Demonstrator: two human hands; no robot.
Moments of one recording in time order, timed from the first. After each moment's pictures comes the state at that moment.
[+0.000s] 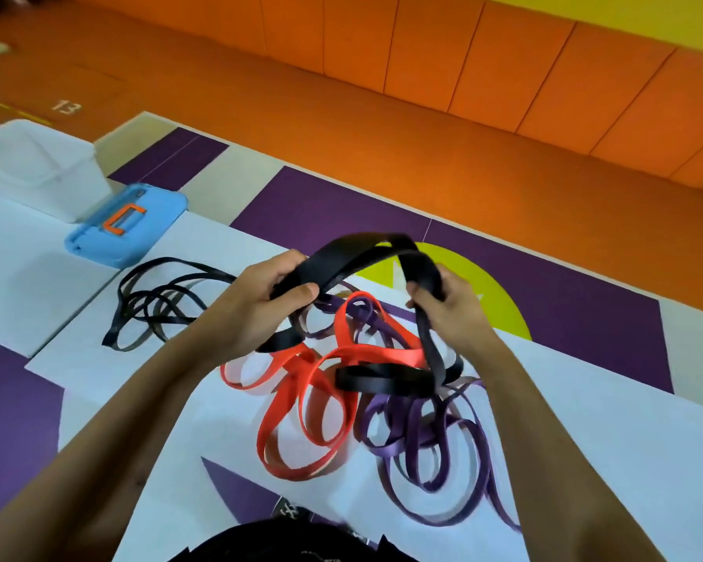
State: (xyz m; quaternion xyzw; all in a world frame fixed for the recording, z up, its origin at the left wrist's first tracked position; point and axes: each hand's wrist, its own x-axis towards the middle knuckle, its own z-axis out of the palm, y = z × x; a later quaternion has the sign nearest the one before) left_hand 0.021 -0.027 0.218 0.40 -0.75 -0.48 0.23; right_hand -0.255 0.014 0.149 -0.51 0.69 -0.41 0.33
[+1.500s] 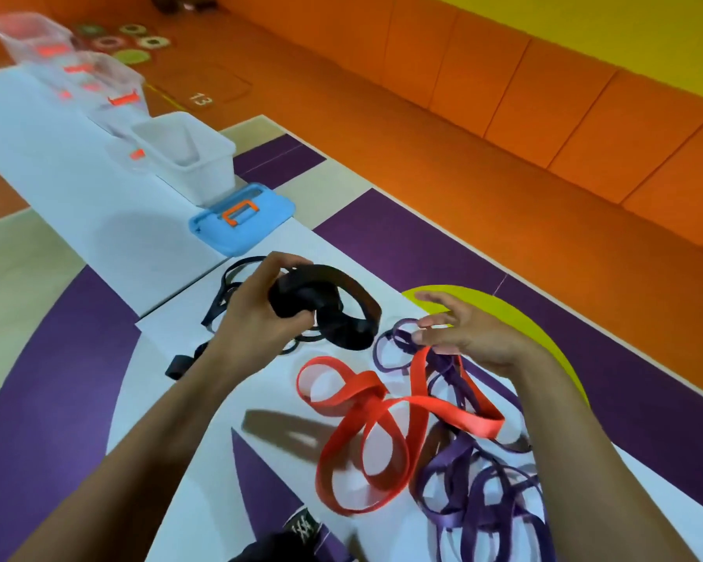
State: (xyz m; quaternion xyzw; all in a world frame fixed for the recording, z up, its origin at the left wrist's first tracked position) left_hand 0.141 -0.038 0.201 0.58 -0.60 -0.38 0.40; right_hand -0.162 -0.075 0.186 -0.52 0.61 -0.15 0.59
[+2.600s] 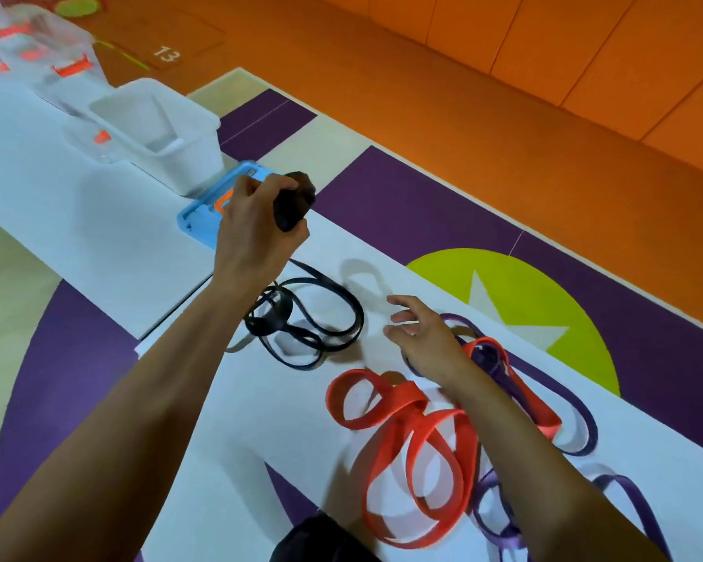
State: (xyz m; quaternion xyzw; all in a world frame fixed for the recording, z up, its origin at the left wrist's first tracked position) left_hand 0.197 -0.222 0.159 0.66 -0.66 -0.16 0.33; right_hand -0.052 -0.137 0.062 -0.52 0.65 -0.25 0.50
